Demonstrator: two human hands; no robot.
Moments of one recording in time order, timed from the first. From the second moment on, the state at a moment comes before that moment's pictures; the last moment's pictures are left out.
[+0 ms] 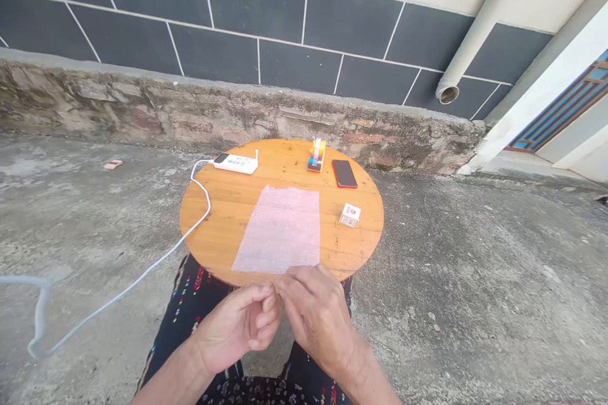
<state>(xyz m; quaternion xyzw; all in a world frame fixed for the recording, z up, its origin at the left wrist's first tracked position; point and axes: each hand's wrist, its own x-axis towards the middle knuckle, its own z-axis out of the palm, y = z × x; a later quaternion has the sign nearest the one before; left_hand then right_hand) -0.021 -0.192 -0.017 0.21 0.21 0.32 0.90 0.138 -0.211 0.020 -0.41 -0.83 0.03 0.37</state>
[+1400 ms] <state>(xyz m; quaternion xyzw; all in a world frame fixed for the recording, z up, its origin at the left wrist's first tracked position) -0.063 -0.140 -0.040 0.74 0.47 0.39 0.29 0.289 -0.083 -0.014 -0.67 -0.70 -0.07 0.22</state>
